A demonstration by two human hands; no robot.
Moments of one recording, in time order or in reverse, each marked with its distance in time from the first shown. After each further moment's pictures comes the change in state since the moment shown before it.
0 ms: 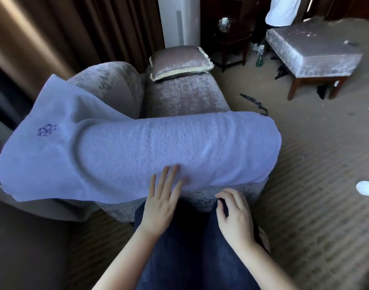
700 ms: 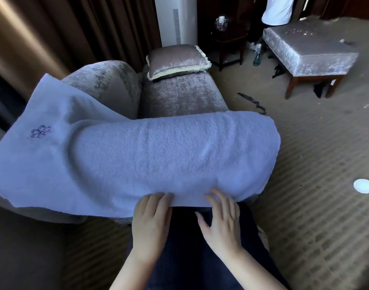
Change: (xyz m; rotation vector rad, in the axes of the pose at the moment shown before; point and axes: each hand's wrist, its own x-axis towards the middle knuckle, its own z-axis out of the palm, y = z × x) left_hand -0.009 0.010 -0.051 -0.302 0.166 -0.256; right_hand -0.014 -0.021 0.021 -0.130 -0.019 -0.055
